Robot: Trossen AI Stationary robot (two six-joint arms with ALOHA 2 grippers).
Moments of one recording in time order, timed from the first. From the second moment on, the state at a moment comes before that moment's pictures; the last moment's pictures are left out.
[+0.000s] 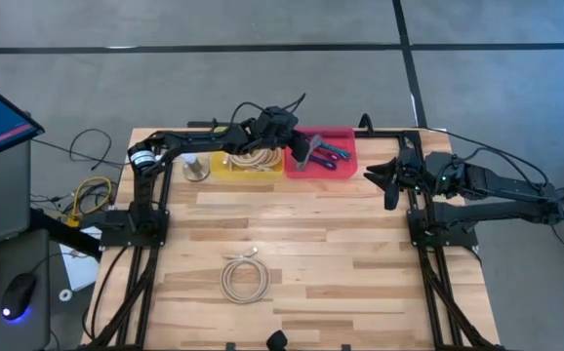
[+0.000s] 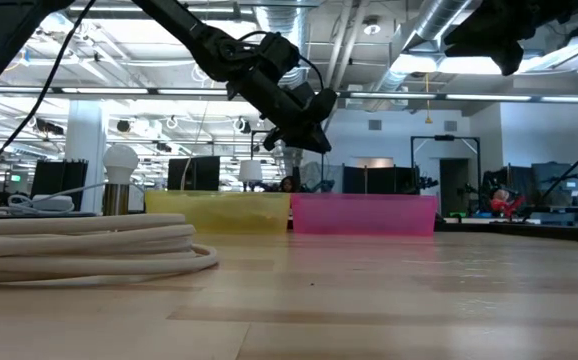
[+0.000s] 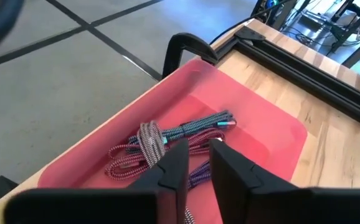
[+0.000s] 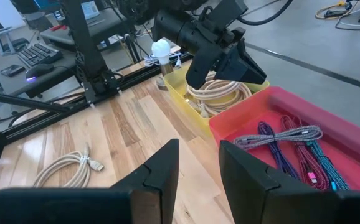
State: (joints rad) left arm 0.43 1.96 1.43 0.03 -0.06 -0.20; right arm -0.11 0.54 0.69 -0.47 0.26 0.34
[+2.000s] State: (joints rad) left arm -0.36 1.66 1.43 -1.17 0.05 -0.53; right arm -0.11 0.54 0.69 -0.46 0.26 0.34
